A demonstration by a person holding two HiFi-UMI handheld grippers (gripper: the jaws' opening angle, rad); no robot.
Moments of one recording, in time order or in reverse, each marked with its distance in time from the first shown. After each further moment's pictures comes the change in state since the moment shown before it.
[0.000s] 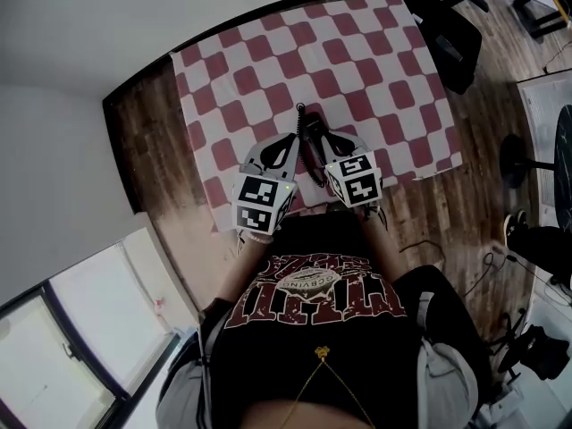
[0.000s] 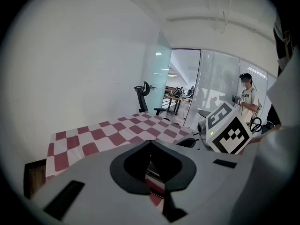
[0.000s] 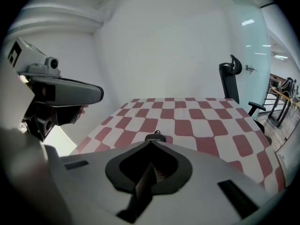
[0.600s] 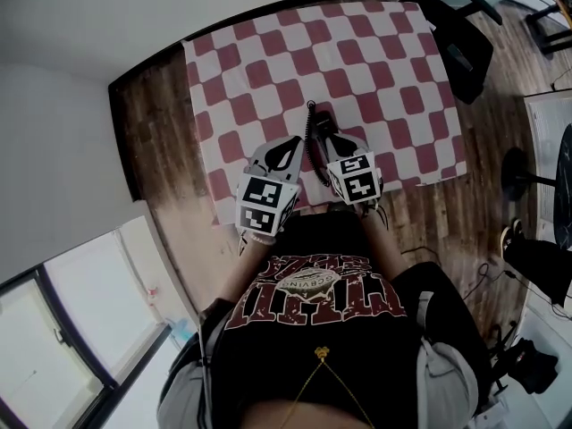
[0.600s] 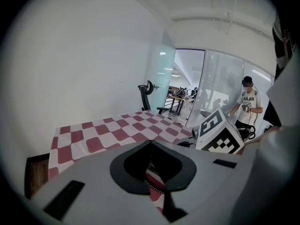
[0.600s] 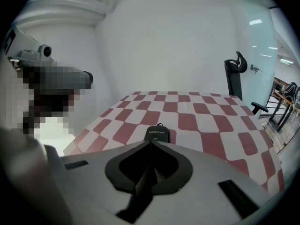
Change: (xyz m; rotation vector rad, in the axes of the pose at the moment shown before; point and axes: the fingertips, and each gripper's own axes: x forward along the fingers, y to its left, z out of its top) left arm -0.010 0.005 -0.014 -0.039 0.004 0.026; right arm 0.022 0.006 -0.021 -0.044 0.063 0.003
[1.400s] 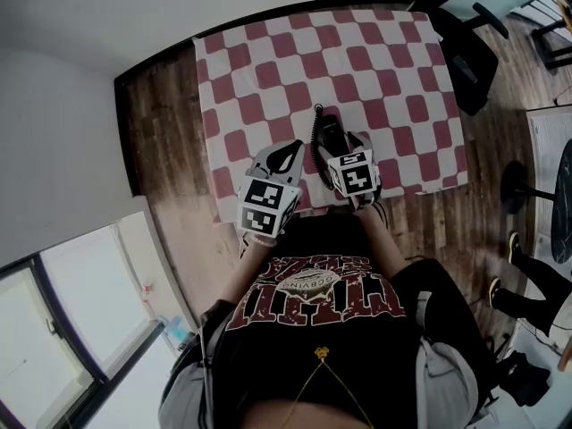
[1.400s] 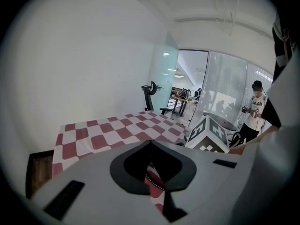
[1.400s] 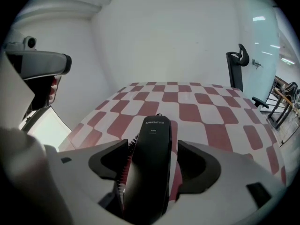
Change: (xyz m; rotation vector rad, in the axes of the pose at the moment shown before) left arm -0.011 0.007 -0.007 -0.029 -0.006 0.033; right arm 0.027 -0.004 -0.018 0.014 0.084 -0.012
